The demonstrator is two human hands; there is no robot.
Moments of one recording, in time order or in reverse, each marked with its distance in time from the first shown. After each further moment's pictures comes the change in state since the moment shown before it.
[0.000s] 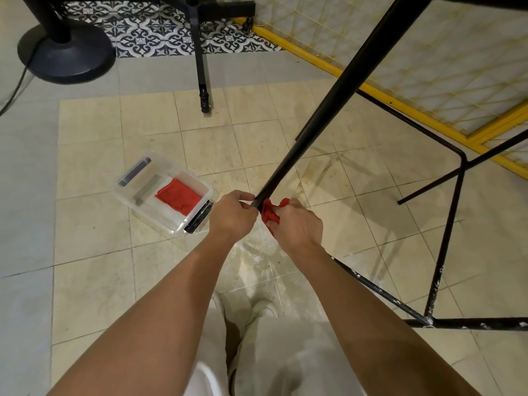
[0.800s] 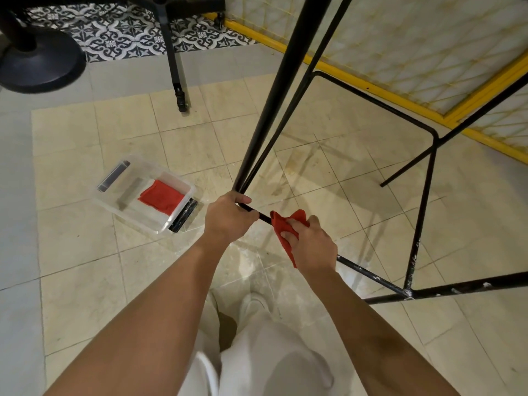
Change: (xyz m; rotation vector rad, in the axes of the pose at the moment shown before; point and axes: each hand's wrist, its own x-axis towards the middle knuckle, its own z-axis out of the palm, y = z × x) left_hand -0.020 0.011 0.024 0.061 -0.080 0.037; right_hand -0.053 0.066 0.016 0.109 0.009 0.173
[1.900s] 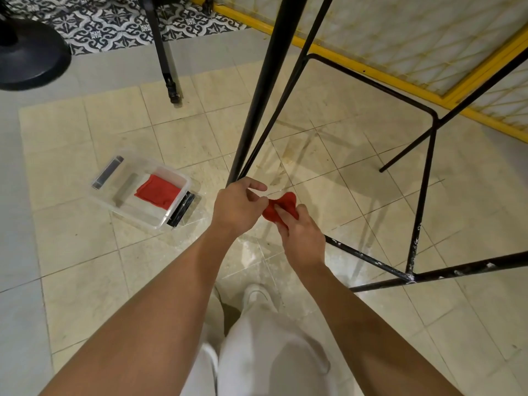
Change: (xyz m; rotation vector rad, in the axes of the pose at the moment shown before) left_hand -0.006 0.009 0.009 0.031 -0.035 0.192; right_hand -0.002 -0.005 0.032 0.105 0.295 -0.201
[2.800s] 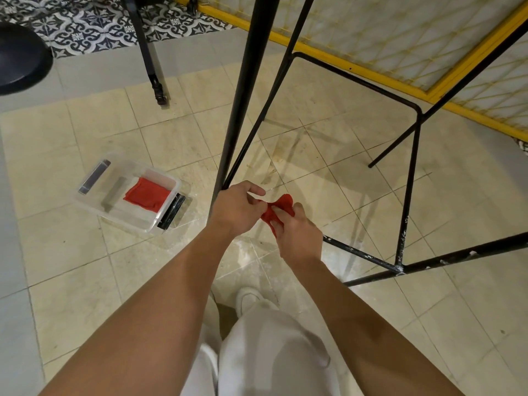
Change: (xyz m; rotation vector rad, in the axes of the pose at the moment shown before) left_hand 0.002 0.005 0.012 0.059 -0.121 -0.027; right_hand -0.001 0.004 -0.012 -0.053 -0.134 0.139
